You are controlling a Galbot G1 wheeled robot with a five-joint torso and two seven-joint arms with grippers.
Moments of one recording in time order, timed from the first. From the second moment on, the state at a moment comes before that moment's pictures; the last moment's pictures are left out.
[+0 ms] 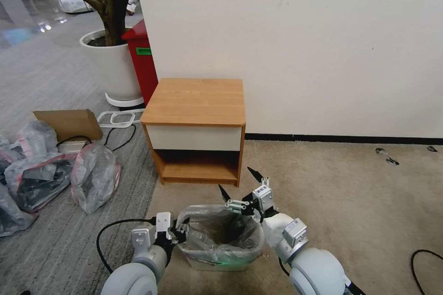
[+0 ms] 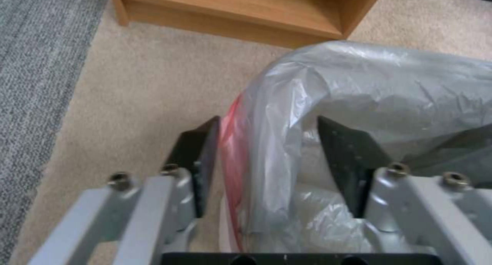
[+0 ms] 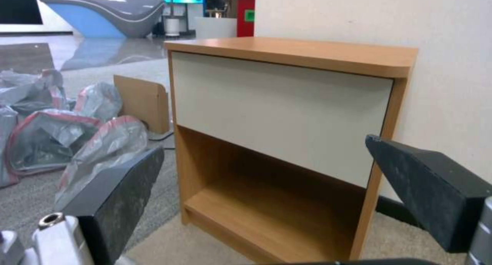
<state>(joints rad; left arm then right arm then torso) 1.64 -1.29 -0.37 -2.19 -0.58 0.63 -0.32 -1.44 1.19 0.14 2.10 0.10 -0.05 -0.06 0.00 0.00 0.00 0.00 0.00</state>
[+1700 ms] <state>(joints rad) 1.69 -1.26 -0.49 -2.07 -0.19 -0.14 -0.15 -1.59 1.35 0.31 2.07 0.00 0.01 0.18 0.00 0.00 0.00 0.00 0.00</state>
